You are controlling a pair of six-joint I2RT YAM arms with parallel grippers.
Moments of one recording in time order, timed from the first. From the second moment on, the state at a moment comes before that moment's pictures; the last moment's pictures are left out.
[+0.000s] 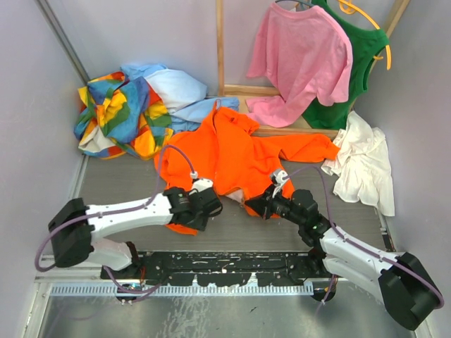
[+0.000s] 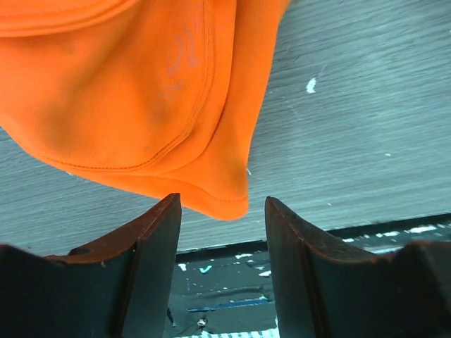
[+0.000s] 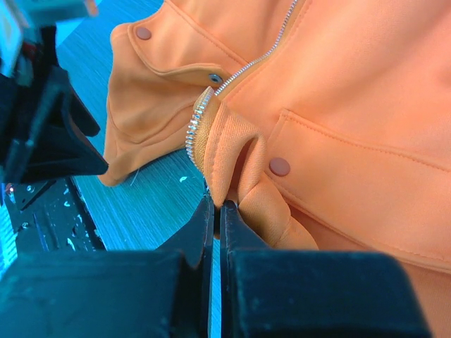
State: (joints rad) left arm -1.10 1.33 0.91 -0.85 -0.35 -0.80; right arm 0.61 0.82 0.14 0.48 -0.34 0.36
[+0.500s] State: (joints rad) left arm -1.16 1.60 1.02 -0.91 -0.41 -0.79; right arm 0.61 0.83 0.14 0.48 -0.34 0.36
